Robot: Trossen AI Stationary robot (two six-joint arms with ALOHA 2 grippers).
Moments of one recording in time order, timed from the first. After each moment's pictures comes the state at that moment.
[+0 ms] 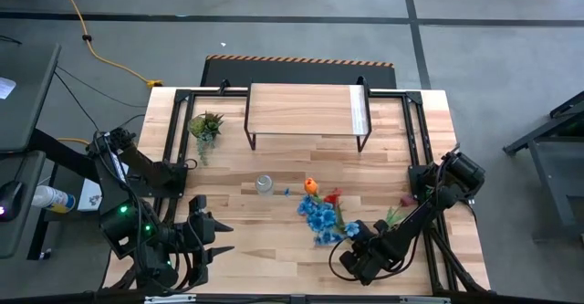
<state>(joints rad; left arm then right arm) -0.96 1.56 1.80 -1.23 -0.75 -0.95 0.80 1.90 1.11 -0.72 0.20 1.71</state>
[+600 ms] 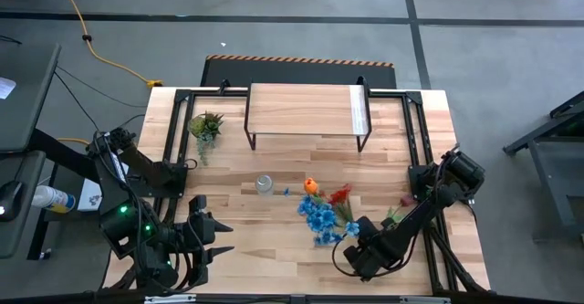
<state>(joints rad) -0.96 1.56 1.80 -1.23 -0.74 -0.95 0.78 1.90 1.11 -0.87 0.16 1.78</state>
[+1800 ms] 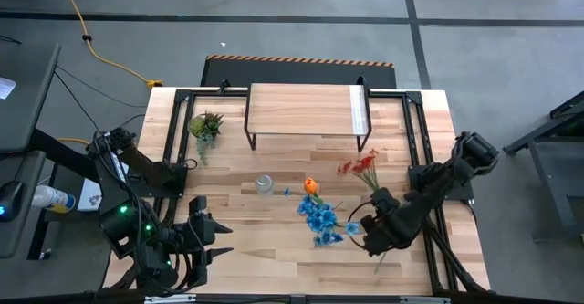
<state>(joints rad) -0.96 1.56 1.80 -1.23 -0.72 -0.95 0.71 1.66 1.11 -1.38 0.17 1.83</state>
